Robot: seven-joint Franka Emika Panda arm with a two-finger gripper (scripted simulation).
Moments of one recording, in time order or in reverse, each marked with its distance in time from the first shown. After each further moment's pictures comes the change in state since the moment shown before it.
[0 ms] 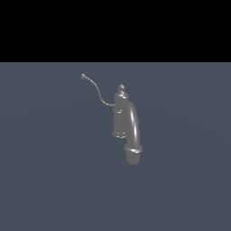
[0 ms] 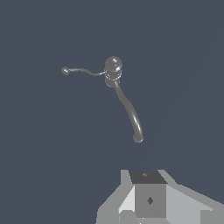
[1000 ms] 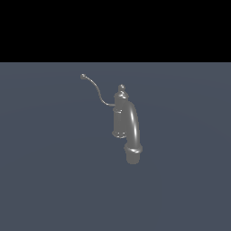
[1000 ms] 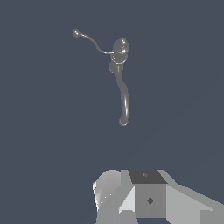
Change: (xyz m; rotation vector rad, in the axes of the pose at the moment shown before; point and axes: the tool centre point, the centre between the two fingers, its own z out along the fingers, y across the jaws) arm -0.064 0.037 -0.020 -0.049 0.010 -0.297
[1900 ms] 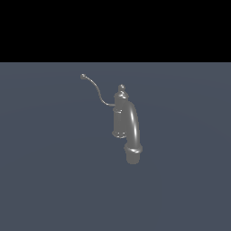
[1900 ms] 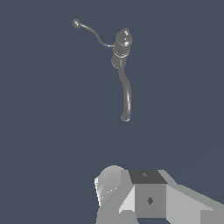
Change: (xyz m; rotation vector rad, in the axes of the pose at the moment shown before) arm -0.006 0.001 0.009 0.023 -0.031 -0.005
